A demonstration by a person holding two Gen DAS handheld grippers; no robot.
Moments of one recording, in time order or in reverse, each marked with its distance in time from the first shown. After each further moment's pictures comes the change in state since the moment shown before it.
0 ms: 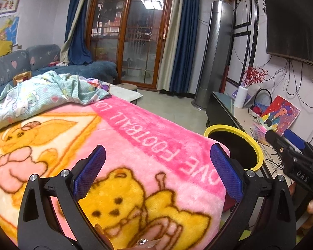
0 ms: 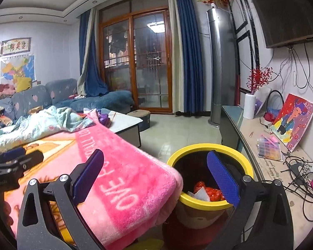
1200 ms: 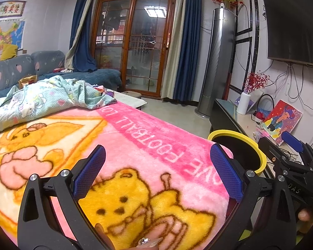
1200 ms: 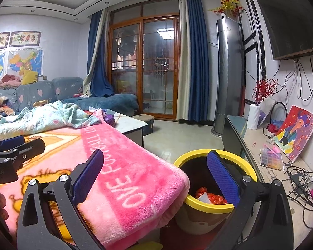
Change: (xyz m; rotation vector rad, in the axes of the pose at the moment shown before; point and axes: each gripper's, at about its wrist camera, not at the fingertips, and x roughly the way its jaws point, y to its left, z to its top) left arm -0.008 0.003 -0.011 -0.013 -0.056 0.024; right arm -0.001 0.019 -0.014 -0.069 -0.056 0.006
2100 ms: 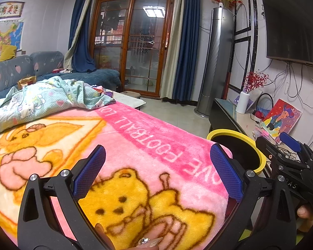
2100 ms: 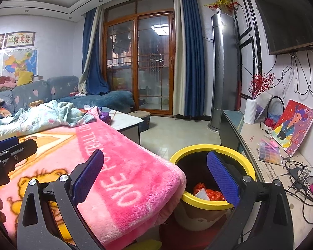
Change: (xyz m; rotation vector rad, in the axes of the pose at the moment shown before) left arm 0.000 -0.002 0.000 0.002 -0.002 0.001; right arm 0.005 0.000 -0.005 0.025 0.027 -0.026
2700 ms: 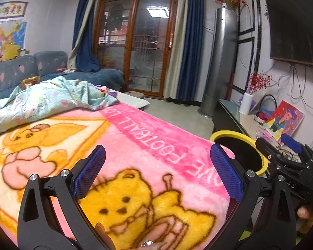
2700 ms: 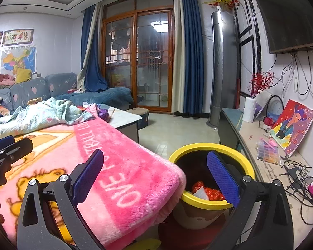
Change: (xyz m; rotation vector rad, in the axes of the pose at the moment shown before) left arm -0.006 0.005 0.006 -0.019 -0.004 0.030; right arm 0.006 0.004 0.006 -0.002 0.035 -0.006
